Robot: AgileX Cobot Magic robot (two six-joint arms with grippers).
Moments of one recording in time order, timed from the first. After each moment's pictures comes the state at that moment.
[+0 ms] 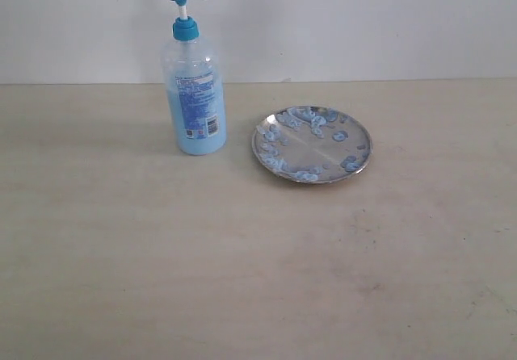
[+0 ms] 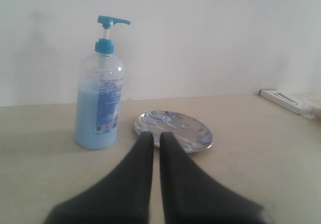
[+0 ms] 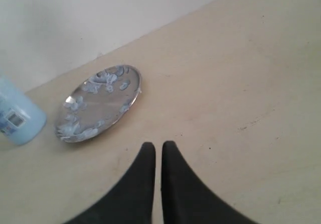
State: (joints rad) left arm 0.06 0.02 0.00 1.64 -0.56 -1.83; right arm -0.04 0.31 -0.01 -0.03 0.09 0.53
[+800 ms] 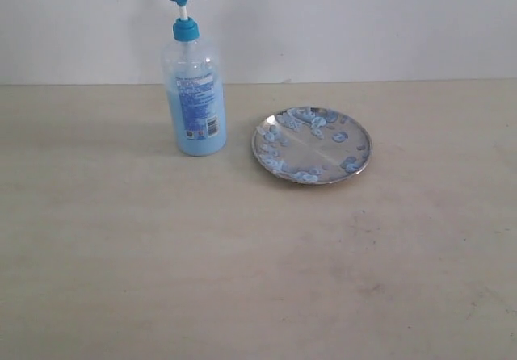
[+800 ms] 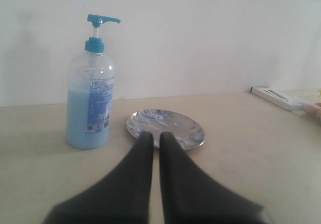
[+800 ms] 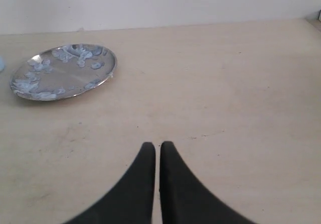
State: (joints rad) left arm 0.06 0.01 0.00 1.64 -0.59 -1.83; right arm -0.04 0.01 0.00 -0.15 0.37 0.23
